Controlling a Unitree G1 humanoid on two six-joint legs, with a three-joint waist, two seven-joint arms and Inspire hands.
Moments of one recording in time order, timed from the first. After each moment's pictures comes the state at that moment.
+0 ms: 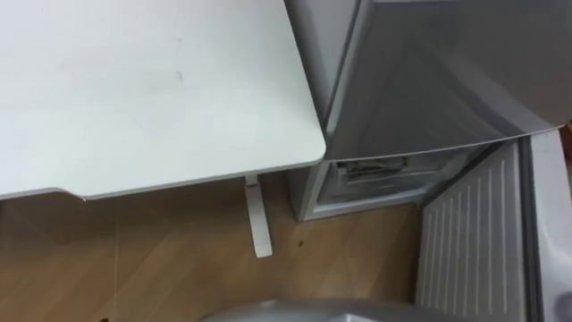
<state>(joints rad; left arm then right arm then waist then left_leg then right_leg) 0.30 0.27 0.30 0.95 0.32 0.16 -0.06 0.16 -0.48 -0.65 1.17 0.78 0.06 -0.20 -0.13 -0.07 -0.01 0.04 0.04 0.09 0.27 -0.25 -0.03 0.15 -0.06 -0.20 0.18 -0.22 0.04</state>
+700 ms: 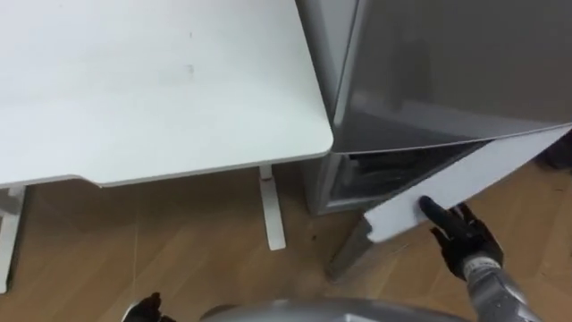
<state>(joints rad) 0.16 0.21 0.04 1.06 0.32 0.13 -0.01 0.09 -0.24 -0.05 0.86 0.71 -0.03 0.13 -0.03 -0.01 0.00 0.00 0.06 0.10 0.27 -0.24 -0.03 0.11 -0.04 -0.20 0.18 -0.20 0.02</state>
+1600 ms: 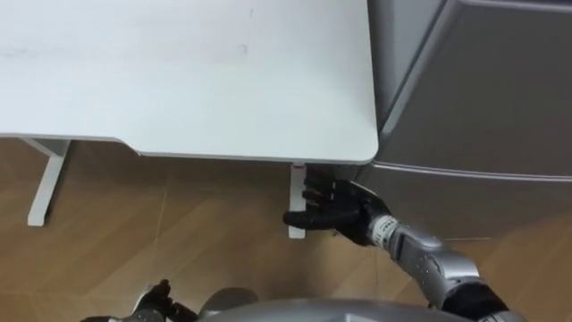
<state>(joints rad) 0.15 0.20 0.02 1.05 0.25 0.15 0.03 0.00 -0.20 0.32 0.69 0.43 0.15 0.38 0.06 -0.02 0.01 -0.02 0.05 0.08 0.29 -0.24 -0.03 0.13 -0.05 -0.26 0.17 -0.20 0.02</state>
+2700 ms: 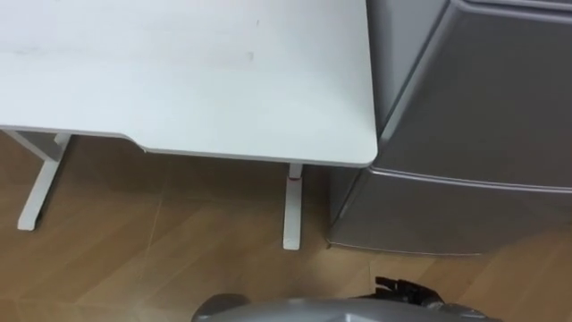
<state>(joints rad) 0.22 0.20 0.06 1.10 0.32 0.22 -0.03 0.05 -0.22 0.11 1.21 0.19 0.11 0.31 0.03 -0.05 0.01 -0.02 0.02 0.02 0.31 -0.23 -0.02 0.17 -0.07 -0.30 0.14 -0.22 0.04</state>
